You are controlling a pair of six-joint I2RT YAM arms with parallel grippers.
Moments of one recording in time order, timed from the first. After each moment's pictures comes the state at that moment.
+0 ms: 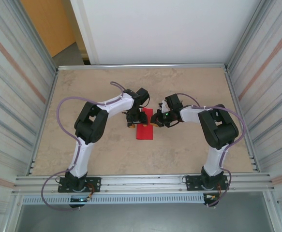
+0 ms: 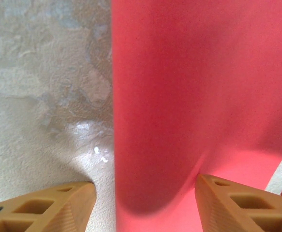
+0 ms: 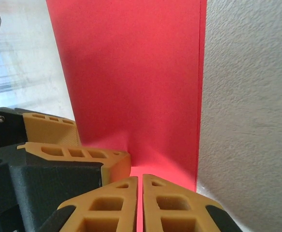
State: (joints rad) left arm -0.67 2.21 1.65 -1.00 0.18 -0.66; right arm 0.43 1.87 0.96 -0.11 -0.67 0.75
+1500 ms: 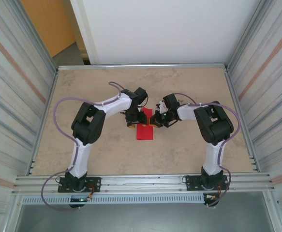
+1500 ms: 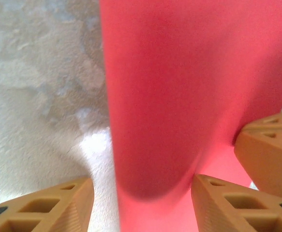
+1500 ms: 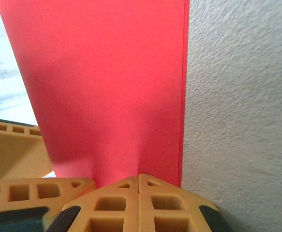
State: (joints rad) left arm -0.65 2.12 1.61 -0.97 0.22 -0.62; right arm 0.43 1.96 1.02 -0.17 -0.67 0.65
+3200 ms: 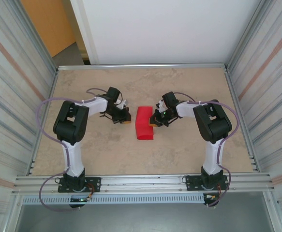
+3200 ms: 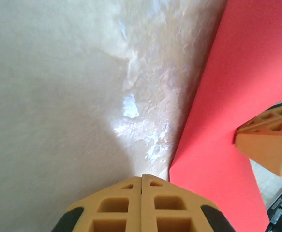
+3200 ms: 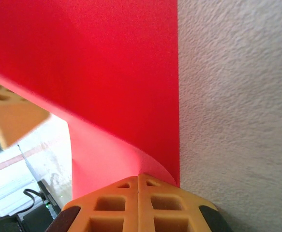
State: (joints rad) left arm -0.37 1.98 1.24 -0.54 0.59 -0.41; right arm 0.43 2.01 1.09 -0.29 -0.68 0.64
